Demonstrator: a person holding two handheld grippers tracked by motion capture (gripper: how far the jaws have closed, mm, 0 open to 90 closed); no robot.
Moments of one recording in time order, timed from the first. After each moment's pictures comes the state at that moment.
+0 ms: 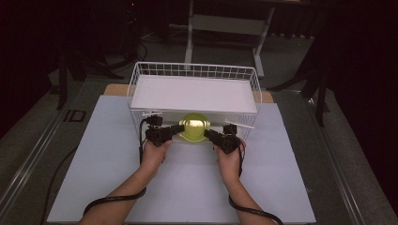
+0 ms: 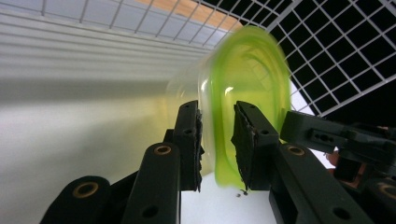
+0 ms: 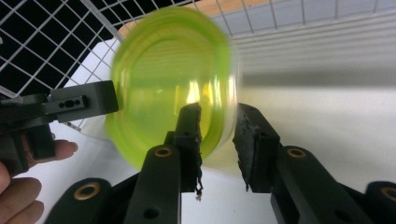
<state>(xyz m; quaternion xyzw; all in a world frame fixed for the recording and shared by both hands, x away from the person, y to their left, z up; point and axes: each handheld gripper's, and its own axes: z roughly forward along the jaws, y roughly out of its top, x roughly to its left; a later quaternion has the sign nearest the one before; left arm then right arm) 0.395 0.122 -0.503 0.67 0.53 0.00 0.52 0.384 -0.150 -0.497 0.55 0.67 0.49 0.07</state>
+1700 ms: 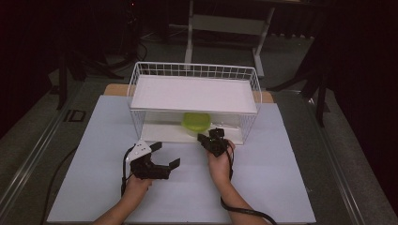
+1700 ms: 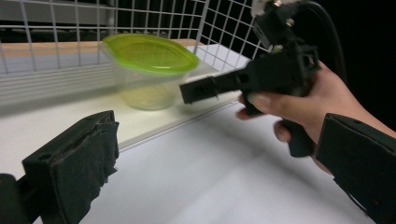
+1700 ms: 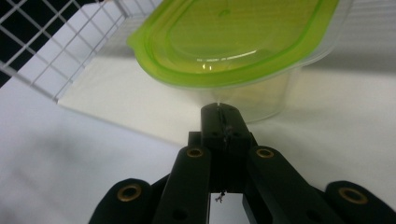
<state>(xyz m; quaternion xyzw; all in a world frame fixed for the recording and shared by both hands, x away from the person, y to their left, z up) 0.278 0.135 -0.503 0.70 0.37 0.14 0.59 0.383 -0.116 -0.514 0.52 0.72 0.45 0.10</state>
